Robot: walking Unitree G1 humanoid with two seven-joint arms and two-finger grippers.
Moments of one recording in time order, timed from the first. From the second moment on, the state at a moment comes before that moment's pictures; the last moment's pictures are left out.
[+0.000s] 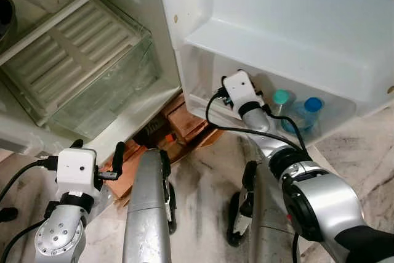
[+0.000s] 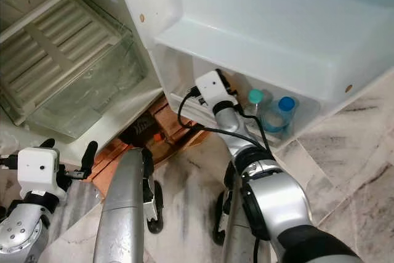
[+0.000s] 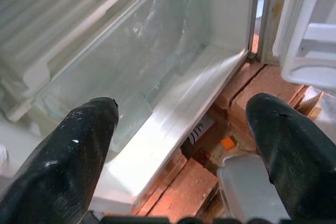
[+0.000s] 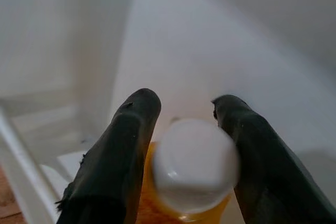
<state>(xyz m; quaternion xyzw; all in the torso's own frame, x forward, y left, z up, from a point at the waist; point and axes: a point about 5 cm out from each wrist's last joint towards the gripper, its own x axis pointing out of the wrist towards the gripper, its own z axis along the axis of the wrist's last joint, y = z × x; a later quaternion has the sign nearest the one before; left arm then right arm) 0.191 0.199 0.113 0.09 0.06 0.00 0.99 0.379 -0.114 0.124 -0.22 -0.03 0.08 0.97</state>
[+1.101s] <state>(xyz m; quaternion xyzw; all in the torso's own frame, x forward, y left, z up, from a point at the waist) 0.238 0.168 0.098 0.07 0.04 -0.05 1.00 0.393 -0.107 0.175 -0.13 -0.08 0.15 0.98</state>
